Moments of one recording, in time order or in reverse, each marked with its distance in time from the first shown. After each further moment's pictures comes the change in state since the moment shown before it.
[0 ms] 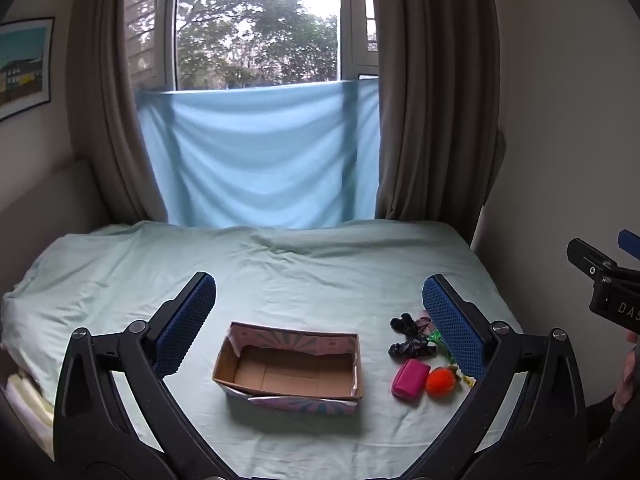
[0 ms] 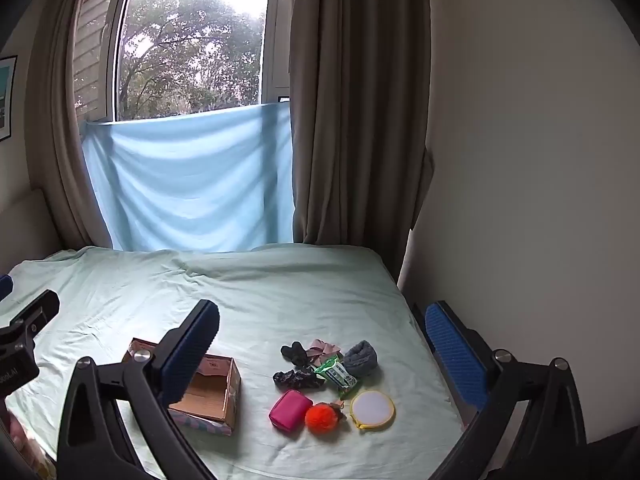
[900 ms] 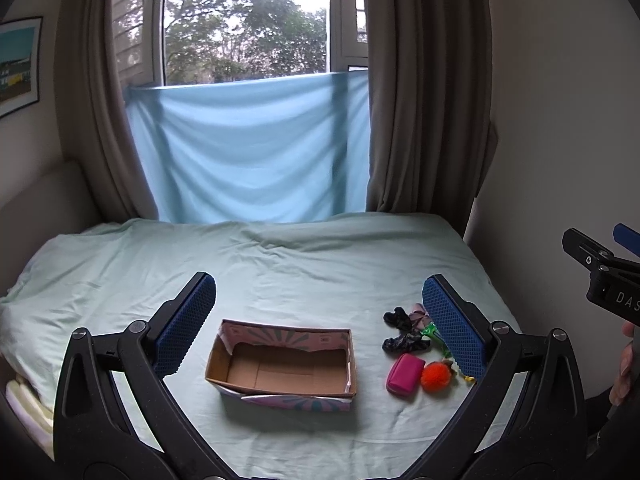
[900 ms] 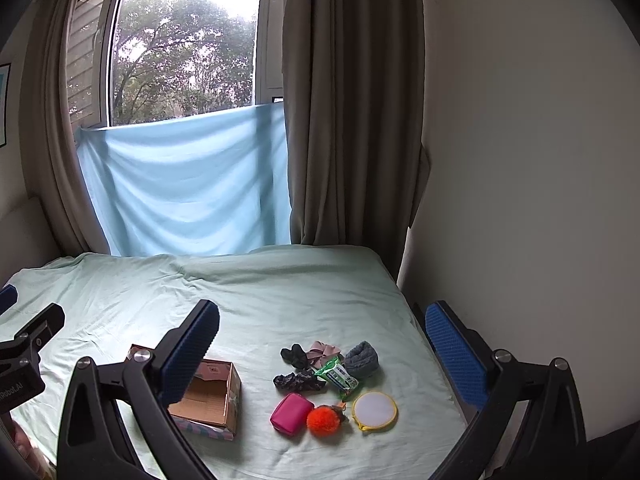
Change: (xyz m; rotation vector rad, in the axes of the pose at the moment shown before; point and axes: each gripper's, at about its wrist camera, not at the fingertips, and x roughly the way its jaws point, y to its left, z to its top) left arm 0.009 -0.008 0.003 0.023 0.029 -0.030; right arm 0.007 -0.007 0.004 0.026 0.005 -0.001
